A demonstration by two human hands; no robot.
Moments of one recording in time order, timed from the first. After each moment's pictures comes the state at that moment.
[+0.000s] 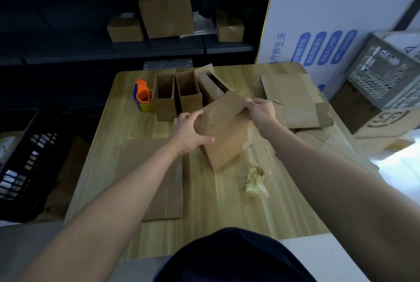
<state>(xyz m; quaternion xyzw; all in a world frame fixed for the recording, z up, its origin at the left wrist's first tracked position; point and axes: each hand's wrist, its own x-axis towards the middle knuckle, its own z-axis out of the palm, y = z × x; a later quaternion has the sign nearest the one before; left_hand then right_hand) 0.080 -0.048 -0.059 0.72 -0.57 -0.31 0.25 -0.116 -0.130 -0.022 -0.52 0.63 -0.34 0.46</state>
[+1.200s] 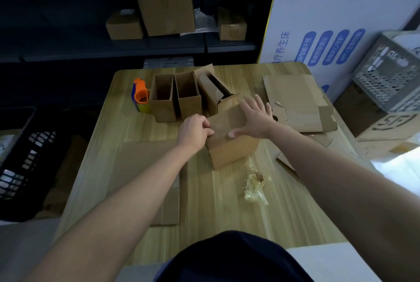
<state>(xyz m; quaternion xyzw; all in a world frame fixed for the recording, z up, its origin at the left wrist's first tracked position) 0.050 -0.072 -0.056 0.74 -0.58 -0.18 0.28 -0.129 -0.161 -0.044 -0.84 0.51 0.02 0.17</state>
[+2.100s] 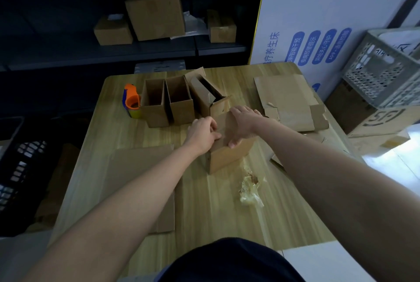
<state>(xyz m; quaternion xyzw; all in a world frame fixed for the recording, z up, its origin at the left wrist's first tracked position) 0.023 -0.087 -0.047 0.71 -0.61 -0.27 0.23 -0.124 -0.173 -0.036 -0.83 0.50 0.14 0.18</state>
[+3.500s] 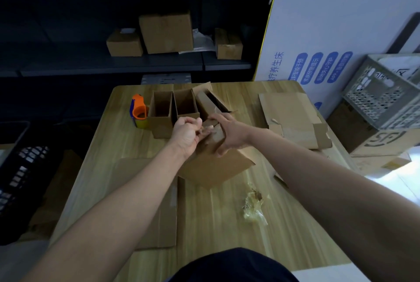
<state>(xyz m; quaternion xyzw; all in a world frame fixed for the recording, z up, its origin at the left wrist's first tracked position) 0.062 -0.092 -0.019 0.51 -0.15 -0.57 0.63 -0.081 -0.164 -0.012 -0.86 0.41 0.03 0.31</state>
